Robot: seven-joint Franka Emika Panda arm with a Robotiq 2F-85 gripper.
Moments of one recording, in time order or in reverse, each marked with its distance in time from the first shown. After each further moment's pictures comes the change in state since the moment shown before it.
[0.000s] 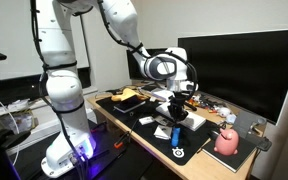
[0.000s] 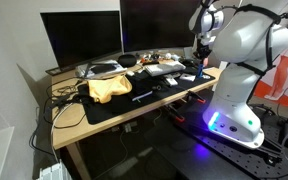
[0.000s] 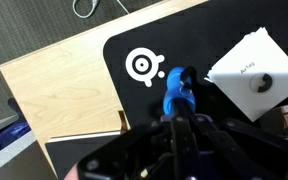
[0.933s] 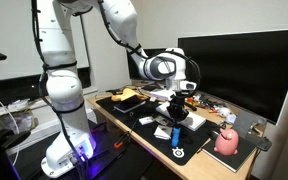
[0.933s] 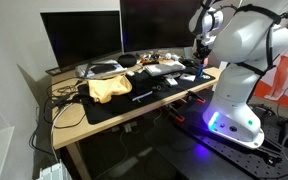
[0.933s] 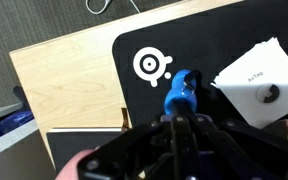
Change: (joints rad) arm 0.007 0.000 0.001 -0.004 -0.094 0.000 0.000
